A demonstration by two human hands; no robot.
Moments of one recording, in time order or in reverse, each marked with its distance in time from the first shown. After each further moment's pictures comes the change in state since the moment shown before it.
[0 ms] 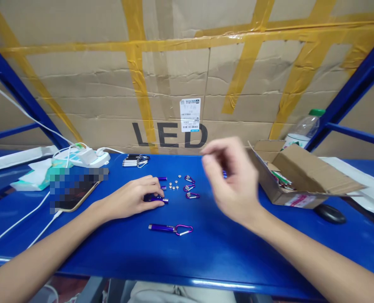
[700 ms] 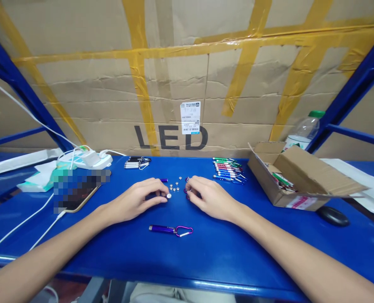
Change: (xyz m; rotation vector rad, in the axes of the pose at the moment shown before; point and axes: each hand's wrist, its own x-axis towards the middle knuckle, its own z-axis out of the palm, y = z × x) left_hand 0.003 0.011 0.004 -0.198 0.103 -0.016; right_hand -0.028 0.062 0.029 -0.187 -0.697 -0.049
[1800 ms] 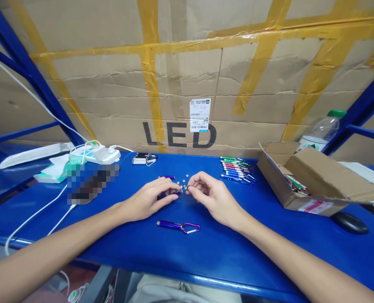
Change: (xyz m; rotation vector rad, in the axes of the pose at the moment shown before) left_hand -0.002 -0.001 0.022 0.035 0.080 0.006; right_hand 0.001 -0.032 0.010 0.743 0.164 0.227
